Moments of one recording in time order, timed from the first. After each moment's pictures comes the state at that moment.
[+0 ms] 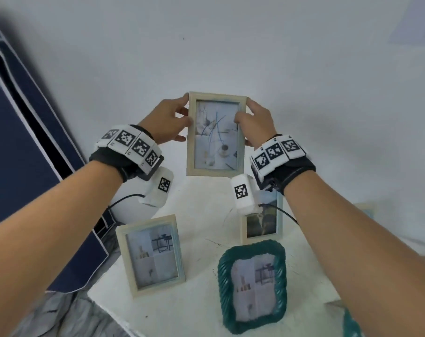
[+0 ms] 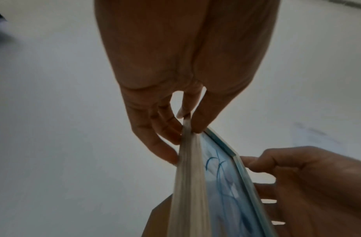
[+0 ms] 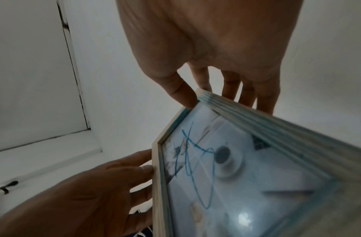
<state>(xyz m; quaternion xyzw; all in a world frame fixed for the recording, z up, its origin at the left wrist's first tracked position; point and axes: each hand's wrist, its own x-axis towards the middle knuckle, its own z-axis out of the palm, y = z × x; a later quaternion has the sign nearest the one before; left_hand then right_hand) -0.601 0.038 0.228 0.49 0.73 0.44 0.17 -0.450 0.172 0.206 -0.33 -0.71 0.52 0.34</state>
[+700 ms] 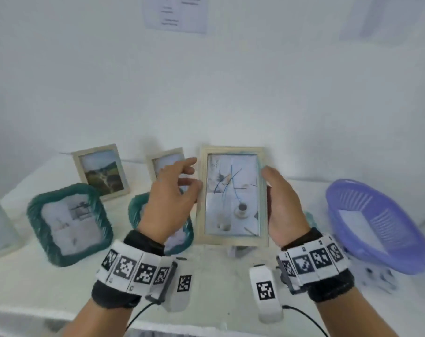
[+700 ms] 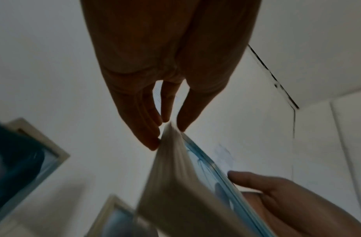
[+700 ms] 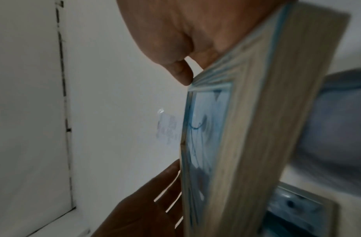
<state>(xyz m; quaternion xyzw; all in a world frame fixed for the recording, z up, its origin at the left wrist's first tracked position) -0.105 0.008 0.139 0.54 0.62 0.51 0.23 0.085 0.087 0.124 -0.36 -0.46 0.66 0.47</state>
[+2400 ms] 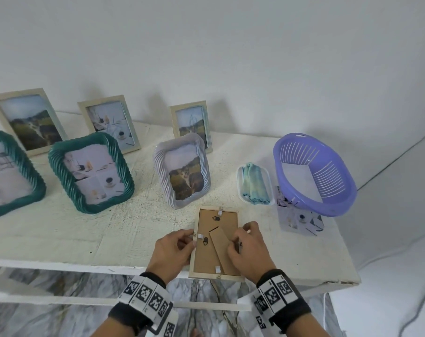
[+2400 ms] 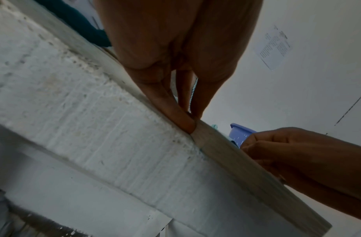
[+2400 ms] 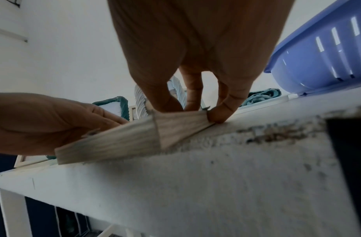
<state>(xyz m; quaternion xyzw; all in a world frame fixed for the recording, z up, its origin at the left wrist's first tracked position) 0.052 -0.034 -0.077 0.46 0.69 0.38 0.40 0.257 0.020 -0.058 -0.56 -0.78 0.26 0.13</state>
